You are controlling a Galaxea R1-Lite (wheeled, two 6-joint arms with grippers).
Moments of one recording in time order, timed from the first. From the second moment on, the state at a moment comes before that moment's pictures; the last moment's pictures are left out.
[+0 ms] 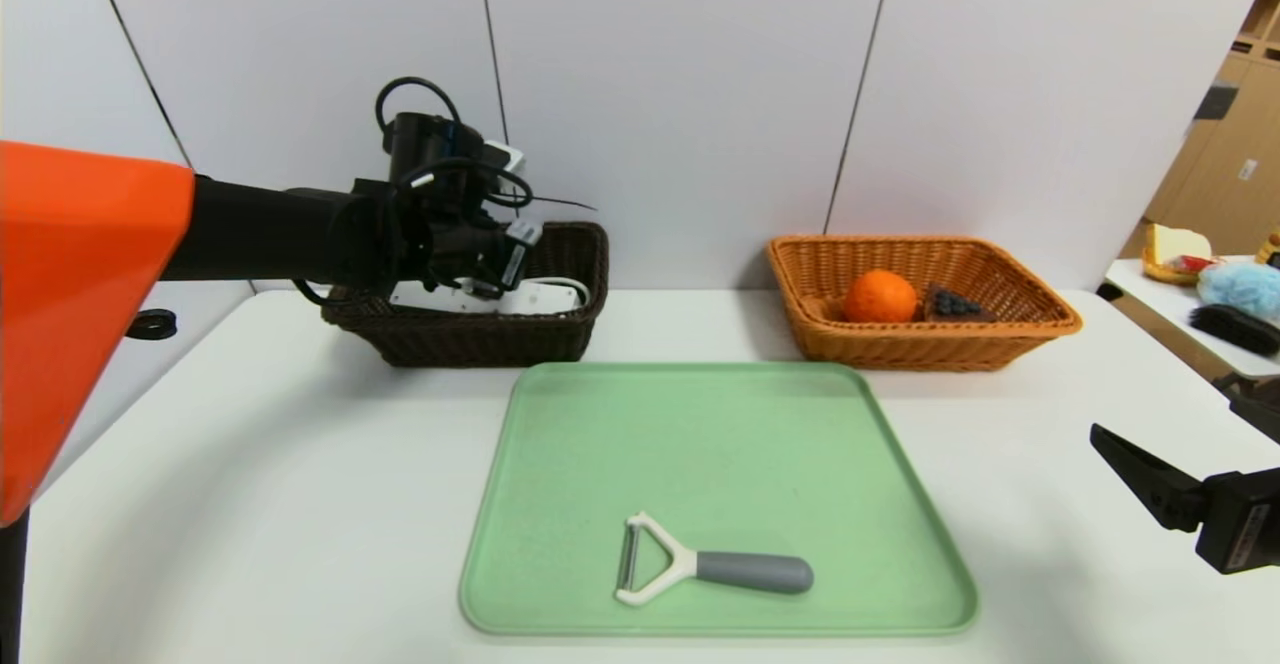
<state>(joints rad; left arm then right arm) -0.32 2.11 -1.66 -0.04 0.12 0.23 0.13 1.04 -0.23 -0.63 -0.13 -0.13</state>
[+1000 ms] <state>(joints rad) -0.45 1.90 -1.59 -0.10 -0.04 0.33 0.13 1.04 -0.22 -0.63 -0.12 -0.14</state>
